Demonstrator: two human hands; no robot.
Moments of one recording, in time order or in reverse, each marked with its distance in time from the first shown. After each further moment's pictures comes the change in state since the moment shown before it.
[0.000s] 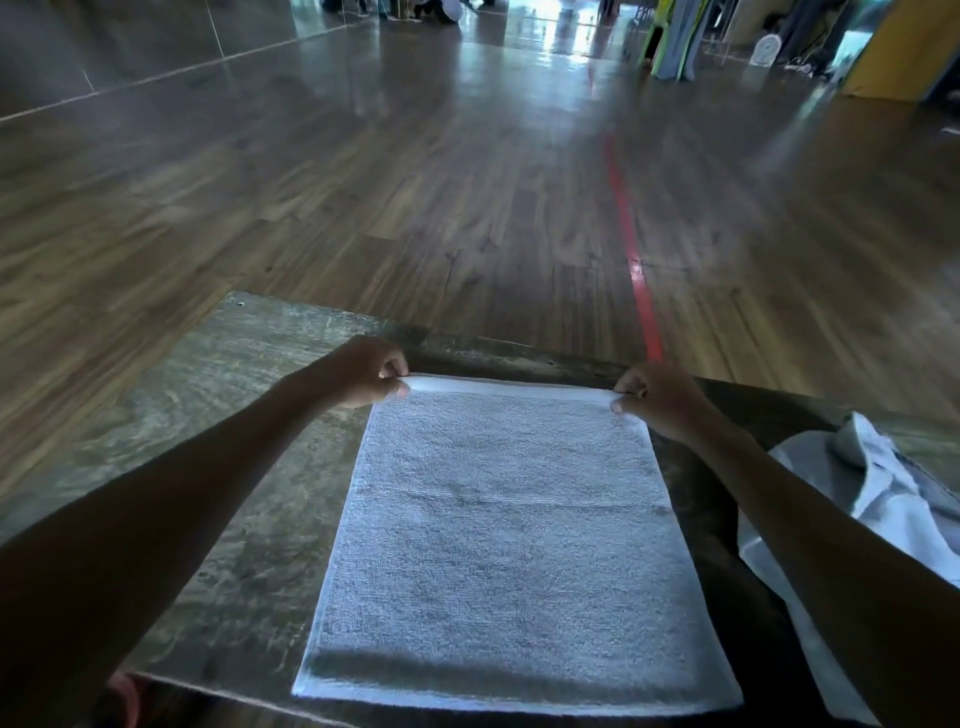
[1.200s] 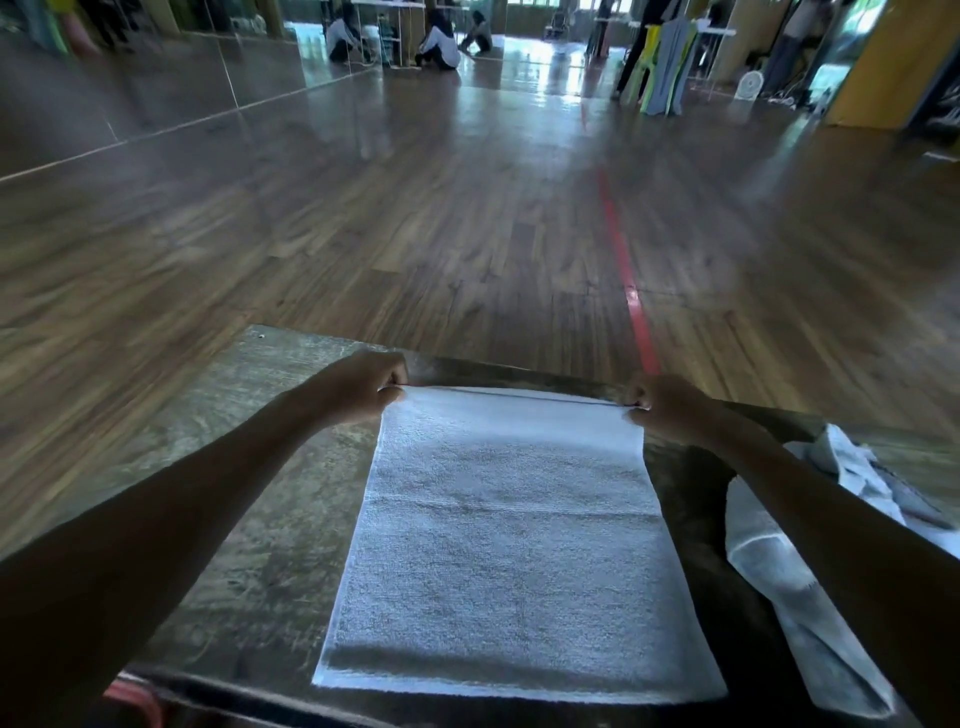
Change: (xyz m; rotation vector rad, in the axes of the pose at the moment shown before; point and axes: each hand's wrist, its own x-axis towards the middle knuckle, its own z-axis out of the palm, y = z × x) left_hand -0.022 0.011 -0.028 0.116 0.081 0.081; right_hand -0.013 -0.011 -0.034 -0.148 -0.089 -0.047
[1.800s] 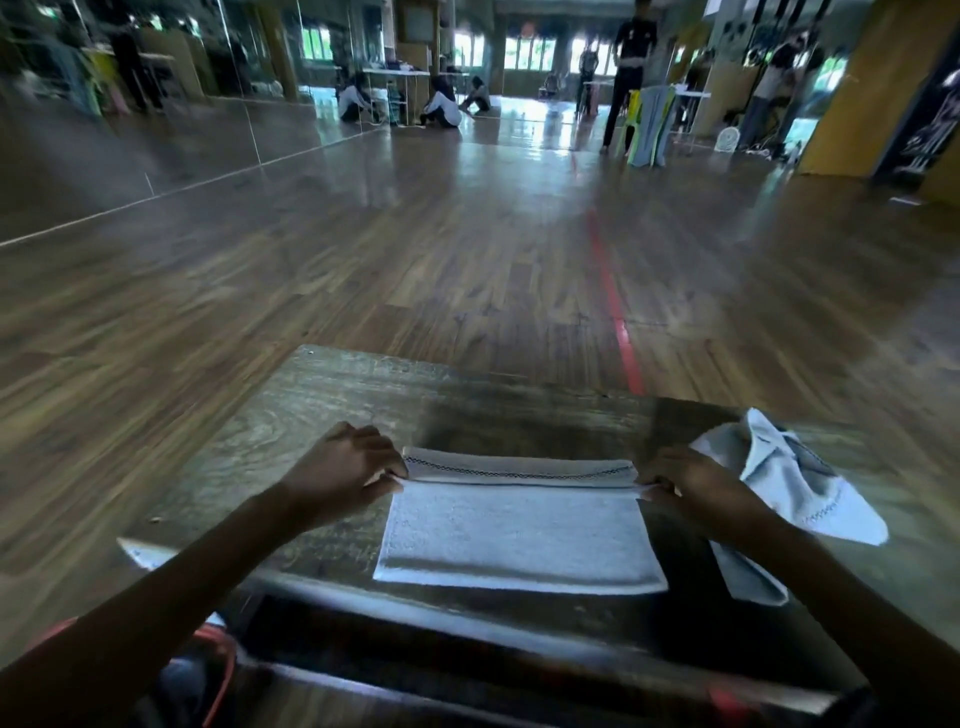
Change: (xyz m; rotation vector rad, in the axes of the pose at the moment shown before) left_hand -0.176 0.034 -0.009 0.283 0.235 0.405; right_hand -0.174 -0.014 0.008 -0.090 0.261 -0.337
